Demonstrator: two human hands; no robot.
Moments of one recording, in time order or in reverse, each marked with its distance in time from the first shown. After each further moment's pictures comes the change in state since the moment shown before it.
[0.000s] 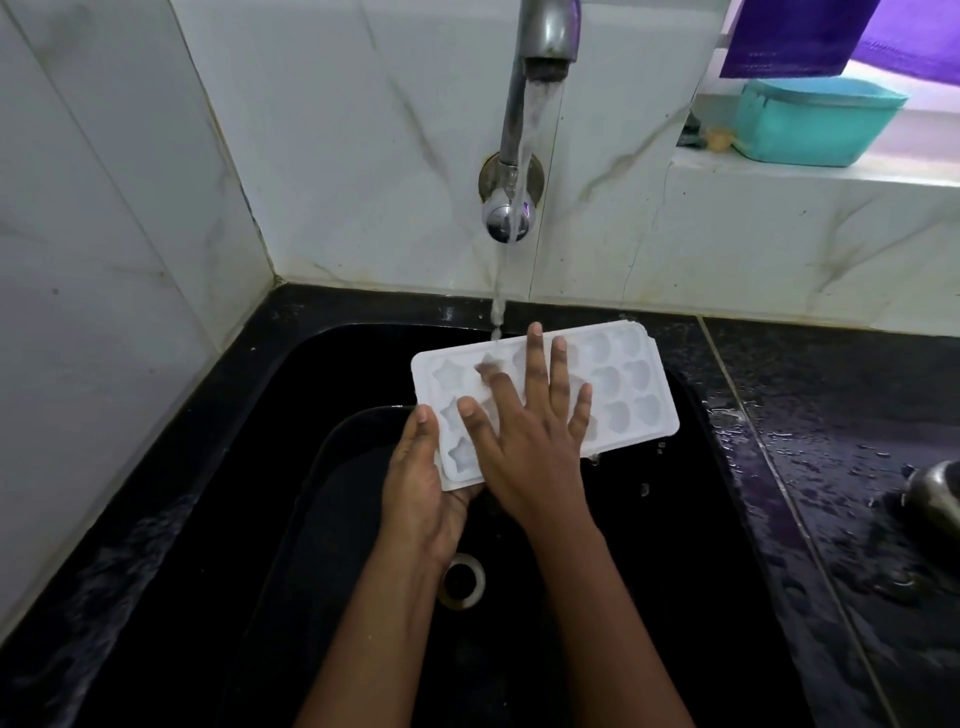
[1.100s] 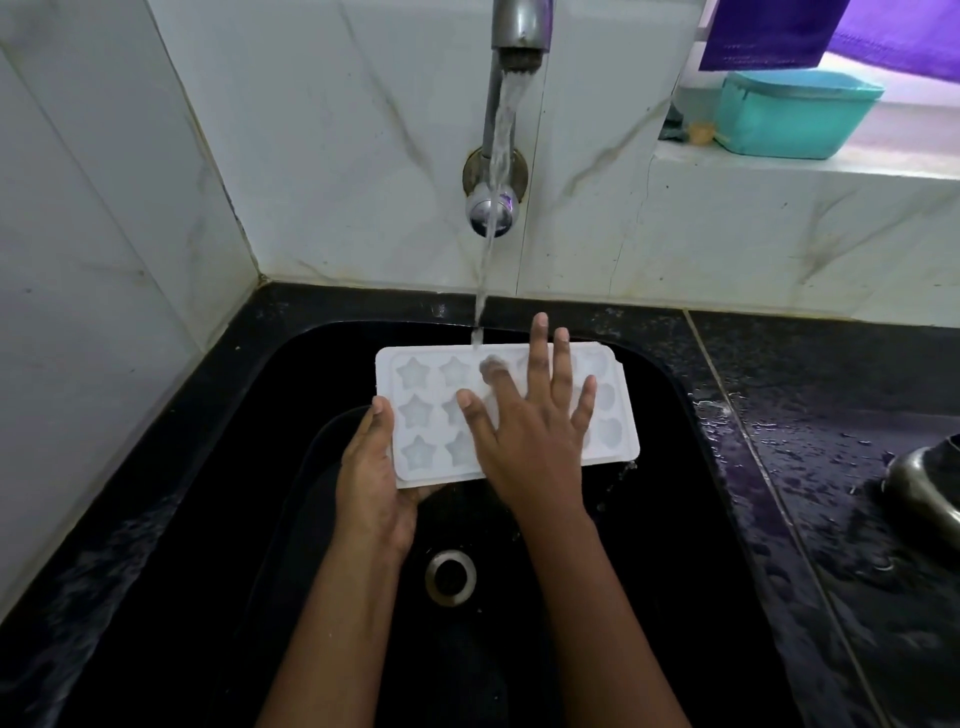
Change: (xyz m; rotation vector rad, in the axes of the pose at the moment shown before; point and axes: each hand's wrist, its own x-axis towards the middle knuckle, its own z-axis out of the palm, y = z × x) left_hand 0.004 0.017 -0.016 0.139 0.109 0.048; right_hand 0.002 0.009 0.002 -0.056 0.081 0.031
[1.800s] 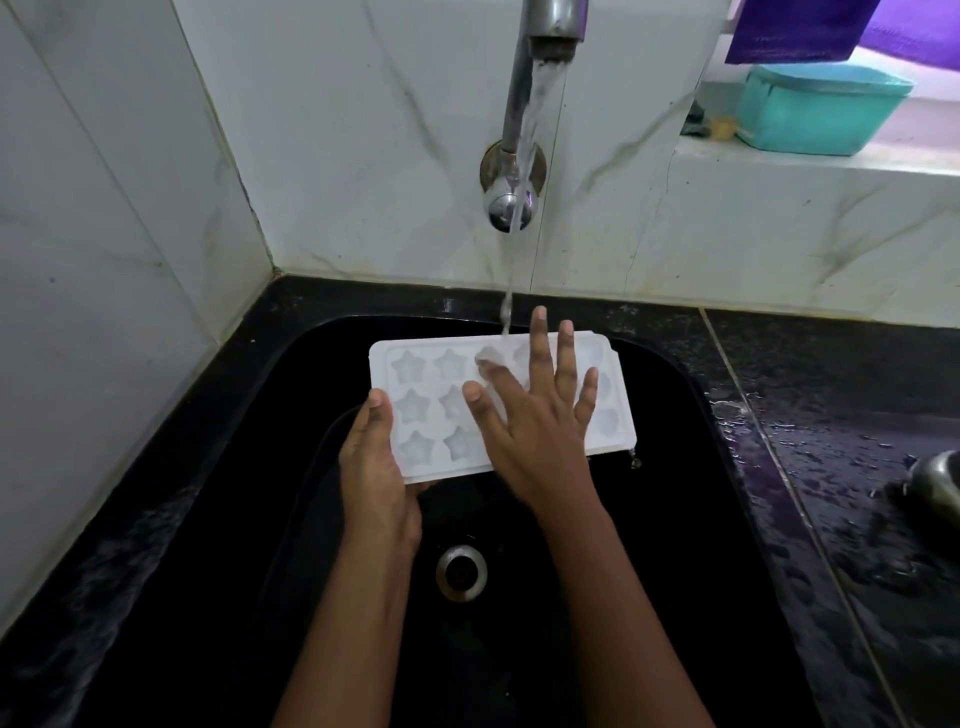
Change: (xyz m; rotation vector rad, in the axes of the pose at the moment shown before) left_hand -0.001 0.001 -0.001 -0.039 0.086 0.134; right_hand 0.003 -0.006 -0.004 0.081 -0.087 -0.028
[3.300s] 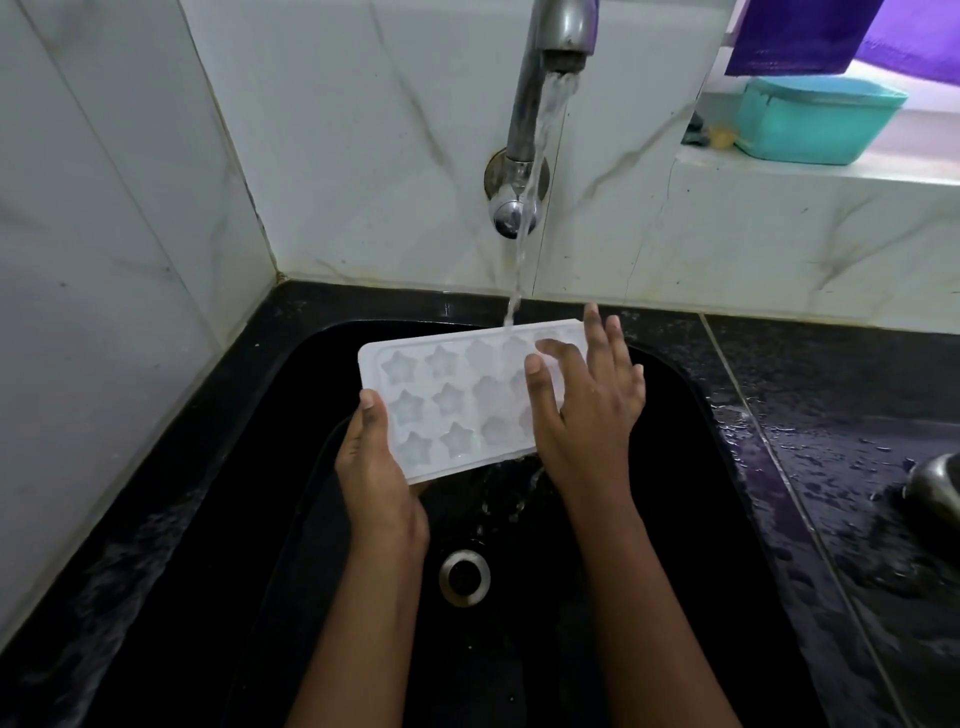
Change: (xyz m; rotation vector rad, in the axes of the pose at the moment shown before) left_hand -0.006 0.005 0.006 0.037 0.108 0.123; right_hand 0.007 0.011 -0.015 0.124 0.283 0.095
